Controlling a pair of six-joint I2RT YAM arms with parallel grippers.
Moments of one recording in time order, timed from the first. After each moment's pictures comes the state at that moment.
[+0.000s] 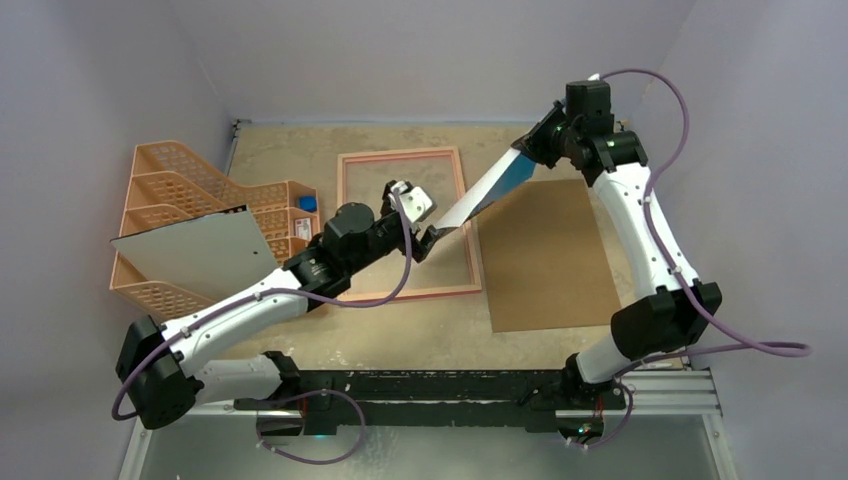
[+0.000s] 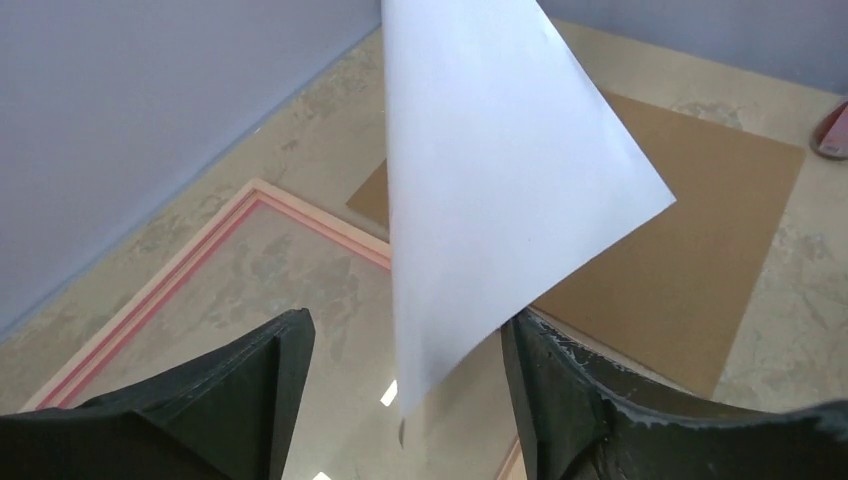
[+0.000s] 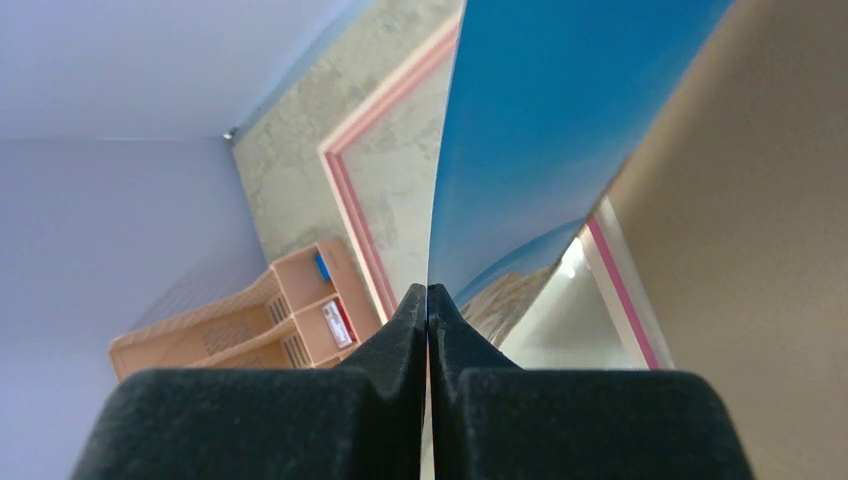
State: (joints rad) left arm -0.85 1.16 0.87 0.16 0.00 0.19; right arm 0.20 1.54 1.67 -0.78 -0.10 0.92
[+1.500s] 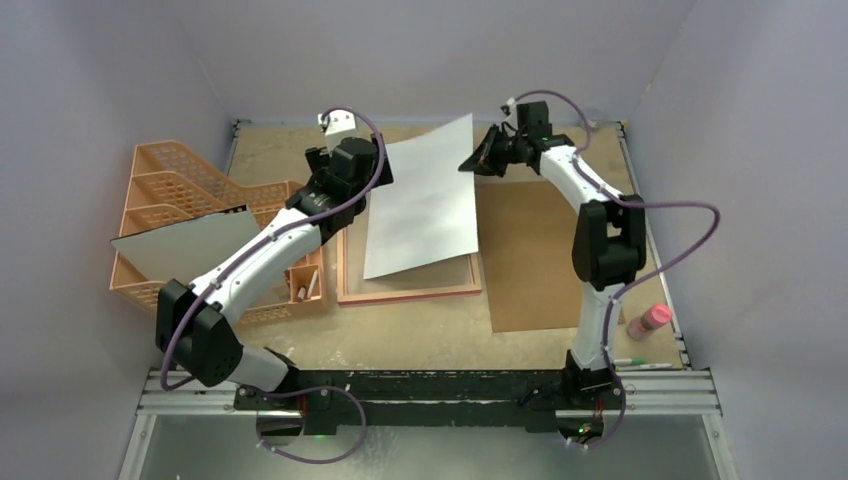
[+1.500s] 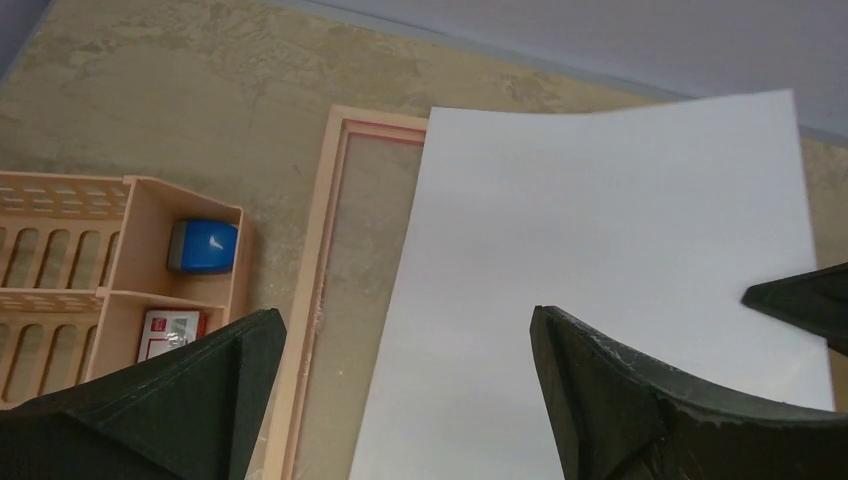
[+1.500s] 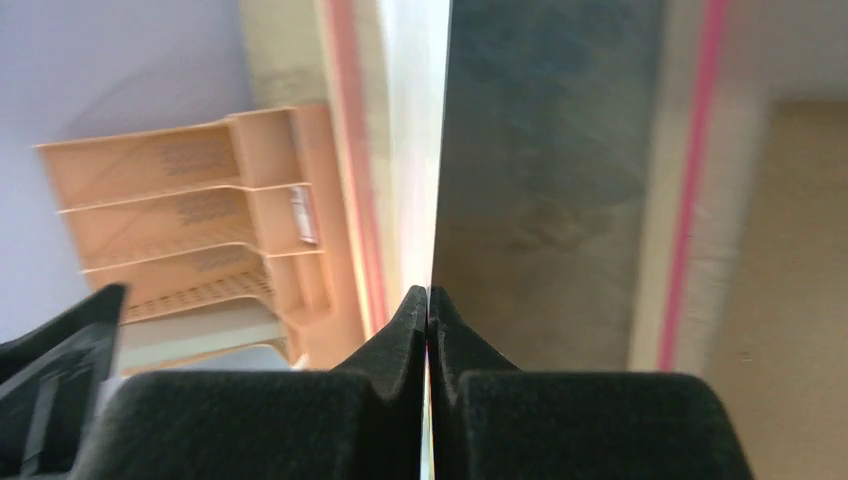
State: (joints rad) left arm -0.57 1.43 1.28 -0.31 -0.66 -0.46; right arm 0.21 2.00 1.72 -0.43 -0.65 0.73
